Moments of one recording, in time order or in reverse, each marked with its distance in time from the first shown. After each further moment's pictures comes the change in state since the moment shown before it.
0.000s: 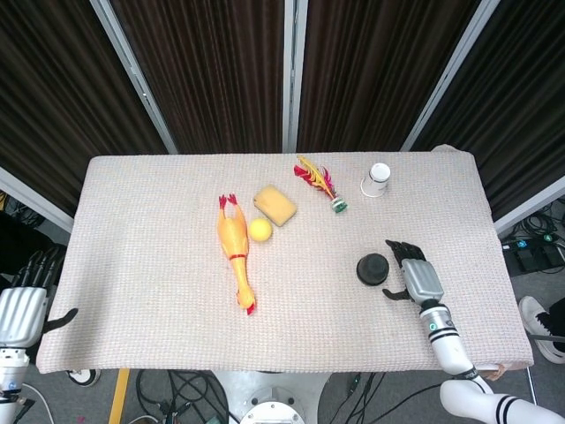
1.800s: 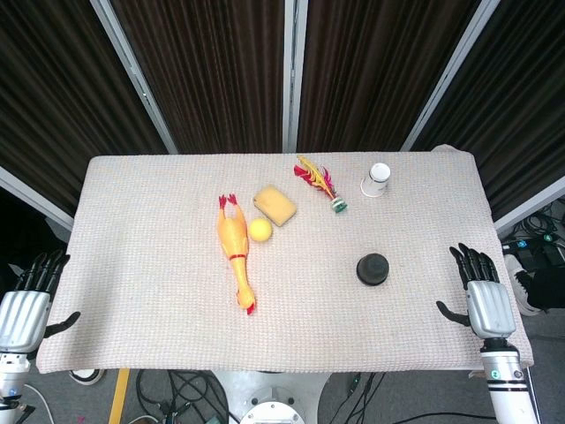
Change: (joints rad) left arm 0.011 0.016 0.014 -0.033 0.047 0.039 0.037; right arm -0.269 0.269 -0.070 -0.266 -0.241 0.424 -0.014
